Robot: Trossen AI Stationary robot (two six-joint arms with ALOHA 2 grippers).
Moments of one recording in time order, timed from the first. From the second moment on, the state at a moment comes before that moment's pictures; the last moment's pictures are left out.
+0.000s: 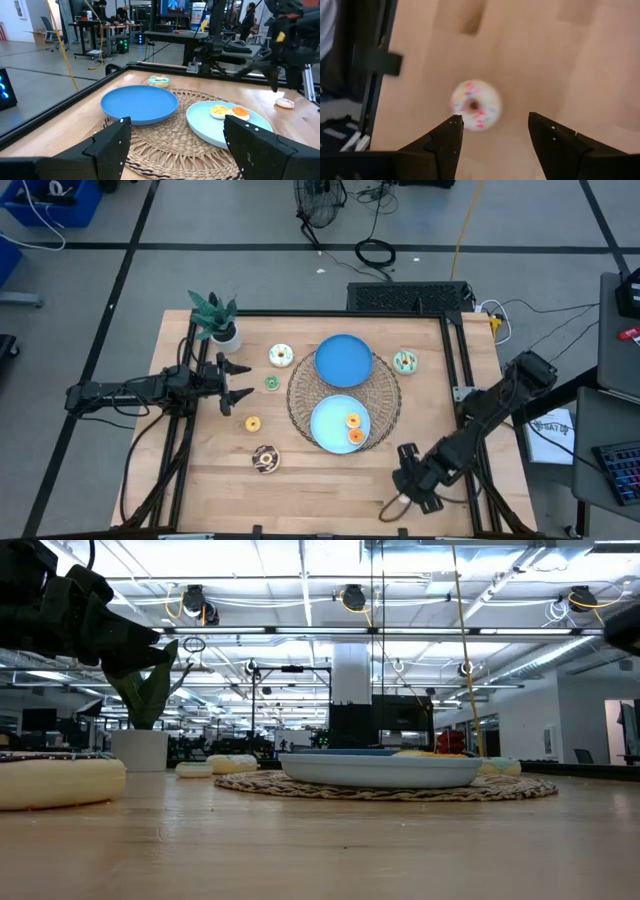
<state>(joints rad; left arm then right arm) 0.09 0.13 0.01 0.08 -0.11 -0.06 0.78 1.54 0.94 -0.63 -0.05 0.53</state>
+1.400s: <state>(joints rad) 0.09 0.13 0.01 0.08 -0.11 -0.06 0.98 1.64 0.94 -0.46 0.16 0.71</state>
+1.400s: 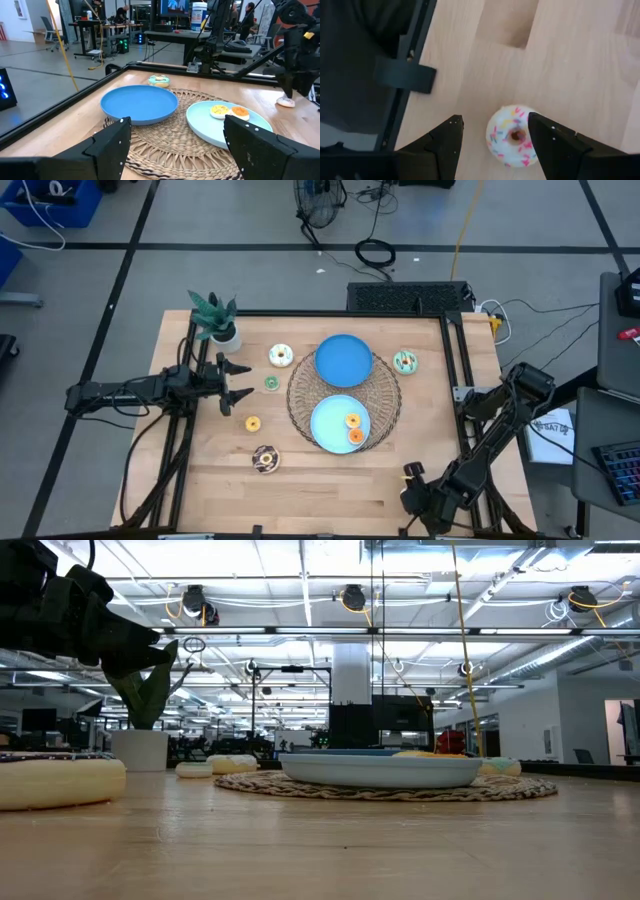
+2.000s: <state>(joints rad) 0.09 0.13 0.01 0.08 -0.11 -0.06 0.99 1.64 0.94 -0.54 0.21 0.81</state>
